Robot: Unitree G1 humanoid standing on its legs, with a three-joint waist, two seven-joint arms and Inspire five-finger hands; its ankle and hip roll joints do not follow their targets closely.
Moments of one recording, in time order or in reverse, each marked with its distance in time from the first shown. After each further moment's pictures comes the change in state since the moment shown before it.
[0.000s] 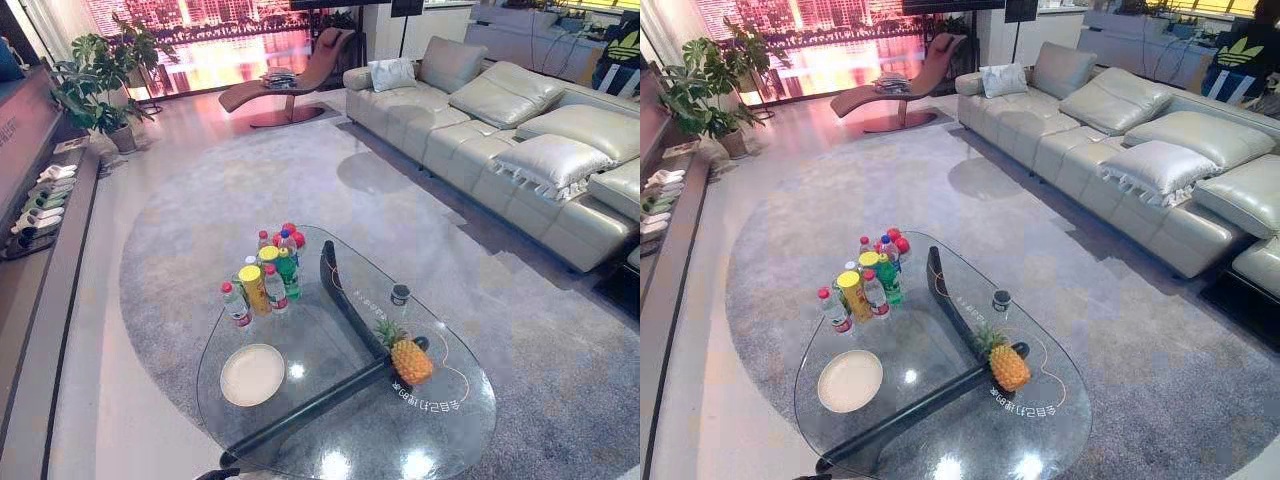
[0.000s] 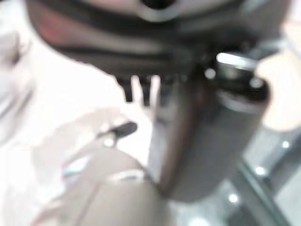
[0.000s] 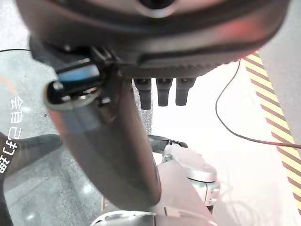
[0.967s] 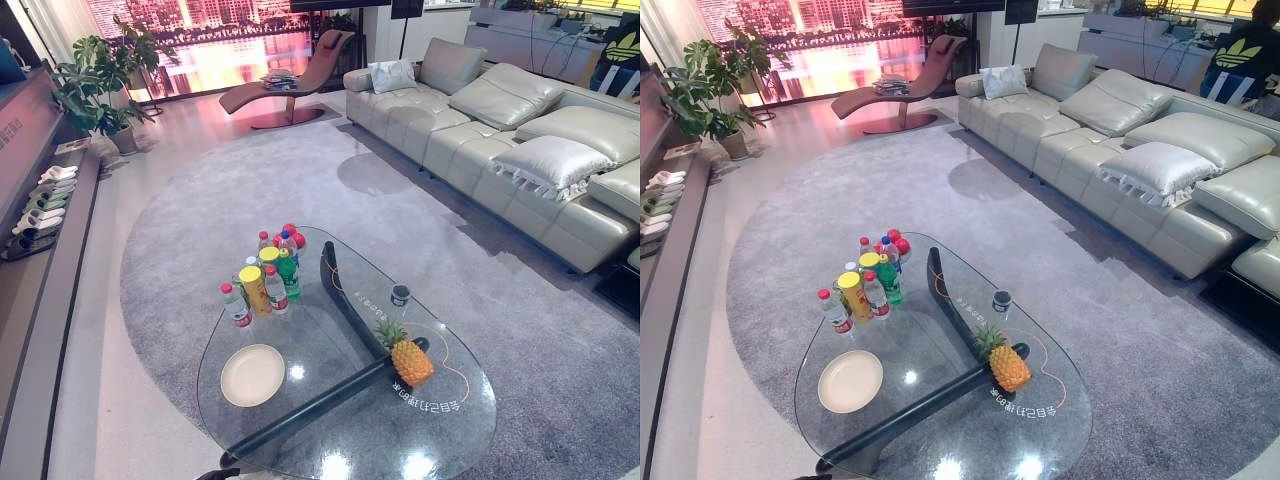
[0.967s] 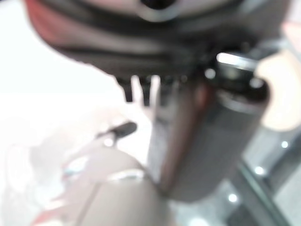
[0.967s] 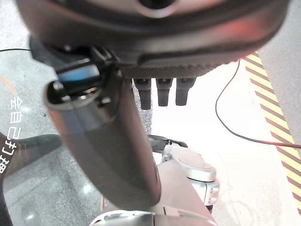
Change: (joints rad) left arm 0.000 0.000 -0.001 0.000 0.000 -0.001 -0.001; right arm 0.000 0.000 0.000 0.000 0.000 0.006 0.000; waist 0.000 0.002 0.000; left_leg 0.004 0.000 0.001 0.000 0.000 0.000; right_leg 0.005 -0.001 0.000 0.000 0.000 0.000
